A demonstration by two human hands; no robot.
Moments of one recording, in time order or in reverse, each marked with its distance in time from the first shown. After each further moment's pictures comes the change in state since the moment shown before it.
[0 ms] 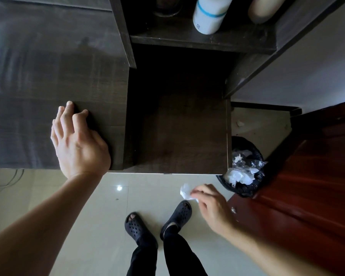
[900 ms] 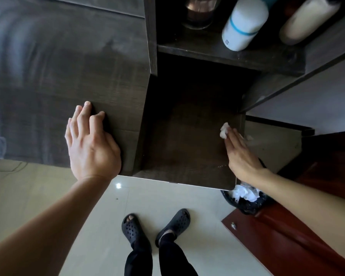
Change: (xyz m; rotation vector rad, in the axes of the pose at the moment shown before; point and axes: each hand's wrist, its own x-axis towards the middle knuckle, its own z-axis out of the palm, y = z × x) left_hand 0.001 0.002 -0.001 0.008 0.000 -0.004; right_hand 0.146 0.047 -0.086 -0.694 -0.186 -0.008
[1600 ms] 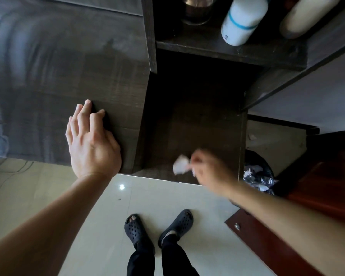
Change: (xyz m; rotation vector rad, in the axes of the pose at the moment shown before) left_hand -0.001 0.001 -0.001 -0.007 -0.005 -0.004; right_hand -0.014 -0.079 0.002 0.498 0.015 -0.317
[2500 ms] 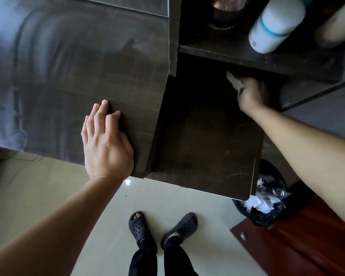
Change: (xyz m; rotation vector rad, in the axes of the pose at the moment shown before) left_hand 0.001 -0.001 0.000 0.011 0.003 -0.007; right_hand 0.160 0.110 -0.108 -0.125 0.475 0.534
